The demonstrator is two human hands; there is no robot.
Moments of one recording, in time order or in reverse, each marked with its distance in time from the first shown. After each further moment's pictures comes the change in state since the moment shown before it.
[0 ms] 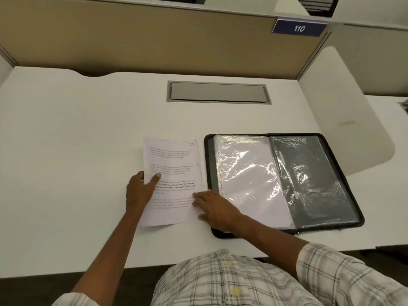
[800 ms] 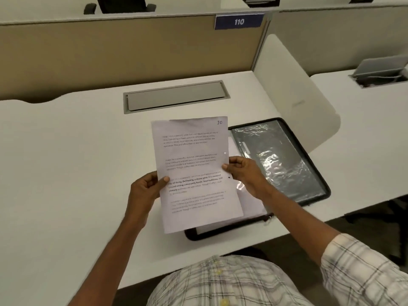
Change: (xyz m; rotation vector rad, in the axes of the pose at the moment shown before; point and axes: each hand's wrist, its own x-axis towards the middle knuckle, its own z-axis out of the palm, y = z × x) left_hand -0.074 0.108 0.059 -0.449 -0.385 0.070; right_hand -0.090 0.087 -0.120 1.403 0.603 0.680
